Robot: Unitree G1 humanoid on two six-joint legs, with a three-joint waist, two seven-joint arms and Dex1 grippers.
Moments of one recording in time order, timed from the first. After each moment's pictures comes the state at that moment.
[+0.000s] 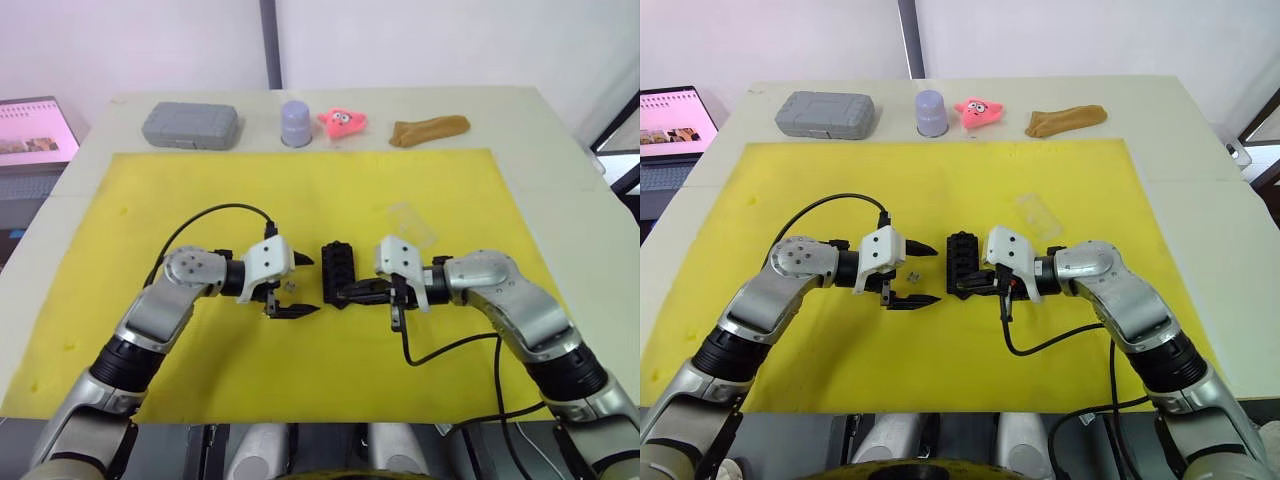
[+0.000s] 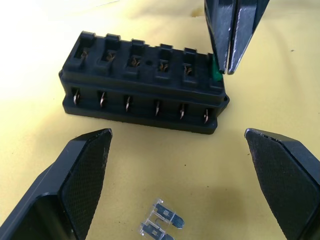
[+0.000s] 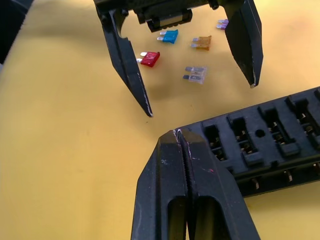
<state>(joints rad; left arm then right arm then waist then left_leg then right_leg) -0.45 0.60 -0.28 -0.13 -0.19 0.33 -1.11 -0.46 -0.68 0.26 -0.32 0.38 0.64 1.06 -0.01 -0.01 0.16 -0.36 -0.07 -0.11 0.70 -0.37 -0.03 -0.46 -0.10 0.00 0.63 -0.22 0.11</state>
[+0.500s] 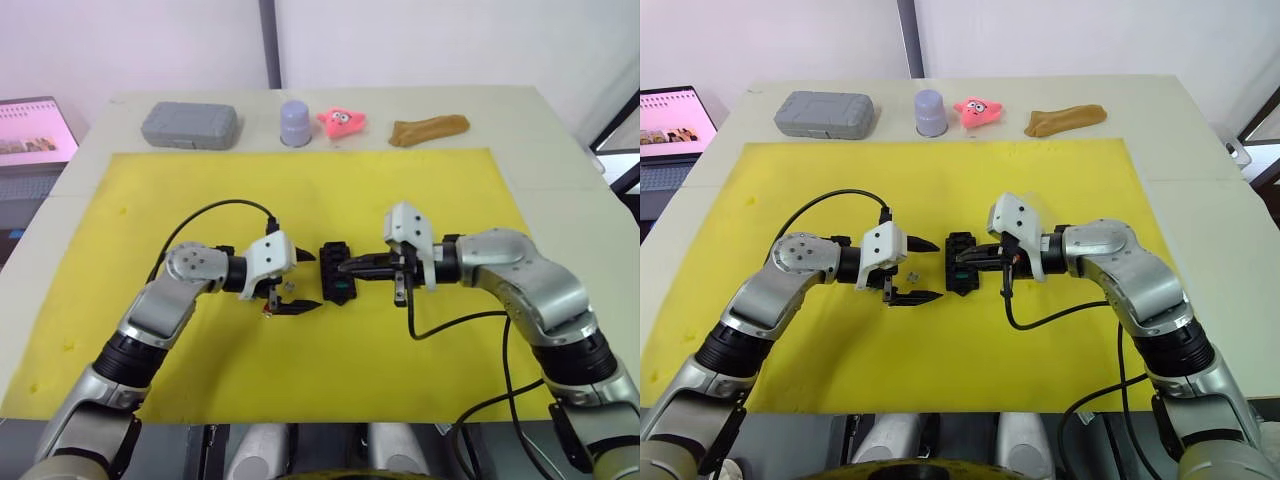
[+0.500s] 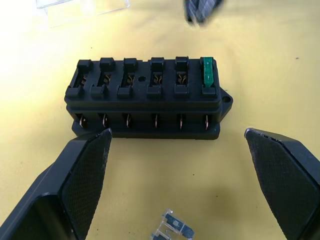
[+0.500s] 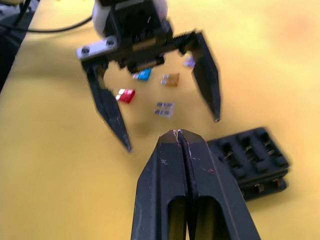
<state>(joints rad) -0.47 0.59 -0.28 -0.11 -0.19 0.33 -1.11 -0.49 -0.67 0.23 -0.33 0.42 0.69 1.03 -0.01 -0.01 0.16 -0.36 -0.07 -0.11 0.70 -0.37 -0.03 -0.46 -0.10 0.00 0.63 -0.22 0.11</state>
